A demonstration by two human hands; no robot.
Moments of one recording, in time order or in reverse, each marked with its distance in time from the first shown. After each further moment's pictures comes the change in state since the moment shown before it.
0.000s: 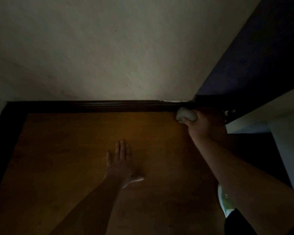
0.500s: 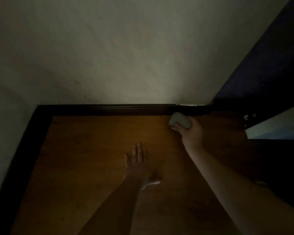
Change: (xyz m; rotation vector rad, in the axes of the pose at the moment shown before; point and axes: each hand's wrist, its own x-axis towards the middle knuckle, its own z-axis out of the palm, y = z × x) left_hand -0.004 0.005 -0.009 -0.028 -0.031 -0.010; right_hand -0.058 -0.040 0.052 0.206 -0.130 -0.016
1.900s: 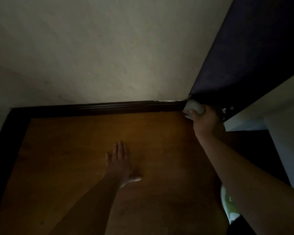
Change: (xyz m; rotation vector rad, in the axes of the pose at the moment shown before) left_hand 0.004 0.001 0.000 0.049 -0.011 -0.035; right_hand 0.045 0.008 -0.097 -0.299 0.272 -0.064
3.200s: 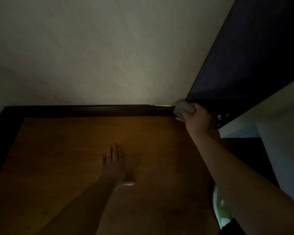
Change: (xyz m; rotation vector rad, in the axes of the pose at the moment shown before) left_hand 0.005 0.005 0.000 -0.002 -0.031 -0.029; right_hand 0.017 -0.020 0.000 -0.047 -0.090 -0.105
